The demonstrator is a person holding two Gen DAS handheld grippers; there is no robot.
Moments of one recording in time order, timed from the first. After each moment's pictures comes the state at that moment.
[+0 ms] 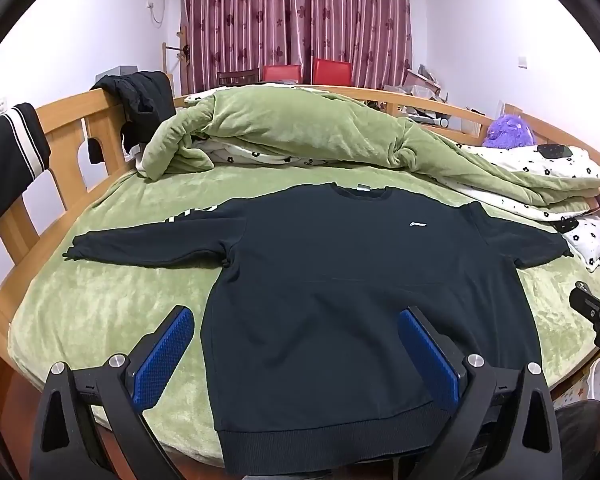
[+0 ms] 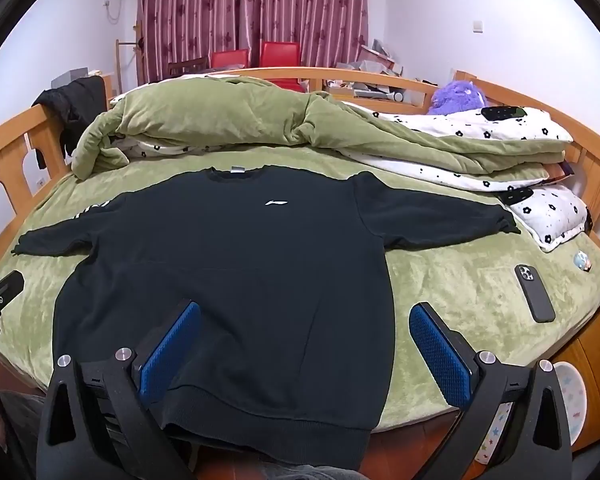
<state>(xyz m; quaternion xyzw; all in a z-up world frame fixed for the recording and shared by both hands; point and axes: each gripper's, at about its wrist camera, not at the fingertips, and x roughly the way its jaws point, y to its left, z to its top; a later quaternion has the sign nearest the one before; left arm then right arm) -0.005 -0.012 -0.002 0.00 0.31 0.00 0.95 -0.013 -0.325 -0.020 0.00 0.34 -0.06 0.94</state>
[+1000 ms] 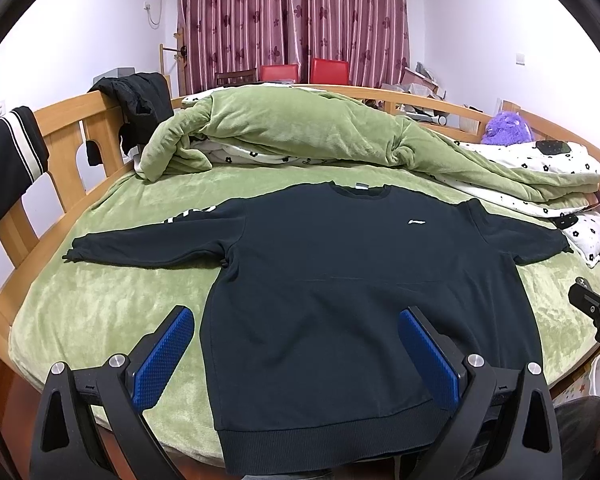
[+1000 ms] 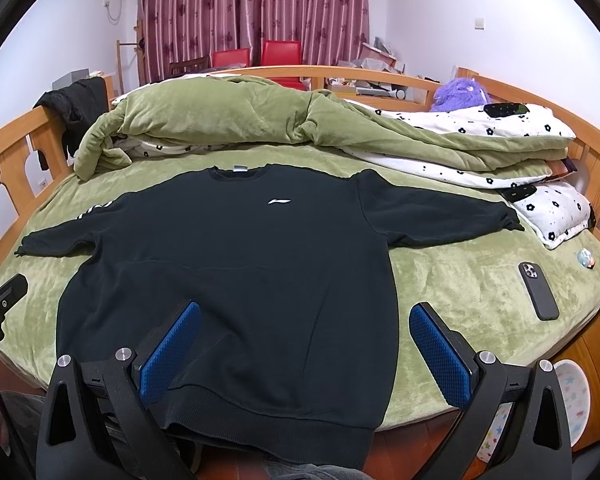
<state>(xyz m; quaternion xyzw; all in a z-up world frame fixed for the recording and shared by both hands) -0.005 -0.013 -0.001 0.00 0.31 0.00 0.95 -0.012 -0.323 -0.022 0.01 0.34 -0.06 0.94</state>
